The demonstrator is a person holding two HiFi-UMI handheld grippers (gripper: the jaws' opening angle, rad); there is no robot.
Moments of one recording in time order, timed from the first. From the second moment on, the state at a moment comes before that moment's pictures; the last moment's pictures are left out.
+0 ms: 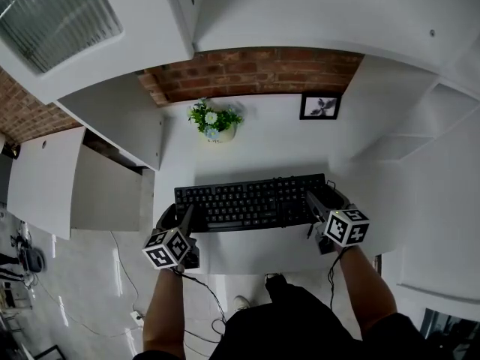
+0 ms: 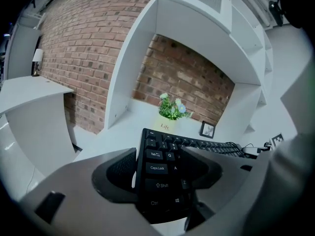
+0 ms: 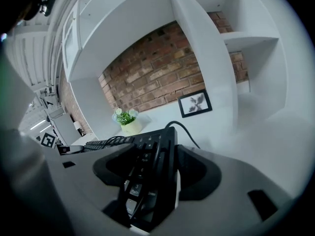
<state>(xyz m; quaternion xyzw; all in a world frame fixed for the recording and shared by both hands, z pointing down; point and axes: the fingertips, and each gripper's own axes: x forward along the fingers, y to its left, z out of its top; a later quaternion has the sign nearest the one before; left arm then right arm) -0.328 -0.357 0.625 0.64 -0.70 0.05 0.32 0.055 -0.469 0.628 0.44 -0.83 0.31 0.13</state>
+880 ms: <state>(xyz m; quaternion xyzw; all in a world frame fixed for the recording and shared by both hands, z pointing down) -0.314 -0.374 0.695 0.62 -0.68 0.10 0.37 0.064 -0.478 0.702 0.43 -0.80 0.37 0.18</state>
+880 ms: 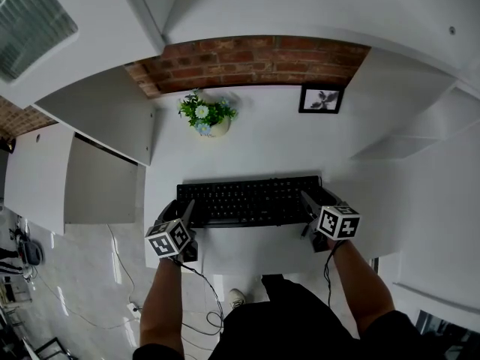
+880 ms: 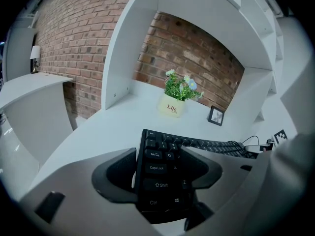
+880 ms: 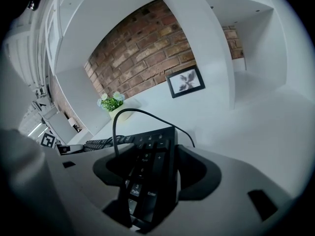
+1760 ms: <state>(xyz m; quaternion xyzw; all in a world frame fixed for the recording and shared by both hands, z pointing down) -0.317 -0.369 0.697 0.63 -0.68 0.09 0.36 0.063 -0.471 0.718 0.43 -0.79 0.39 0.20</state>
